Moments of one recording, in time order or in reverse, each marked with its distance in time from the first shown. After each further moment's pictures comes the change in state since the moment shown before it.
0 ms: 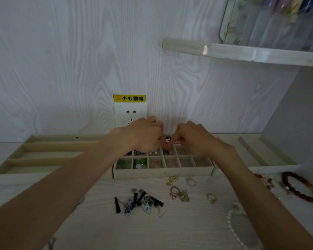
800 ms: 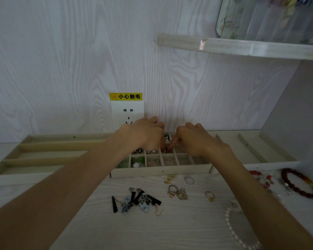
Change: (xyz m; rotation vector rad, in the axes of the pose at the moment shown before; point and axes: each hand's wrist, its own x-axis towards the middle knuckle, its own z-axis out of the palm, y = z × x) left_hand 0.019 0.008 0.002 0.074 -0.107 -0.018; right_hand 0.000 0.001 0.006 -0.047 -0.062 0.048
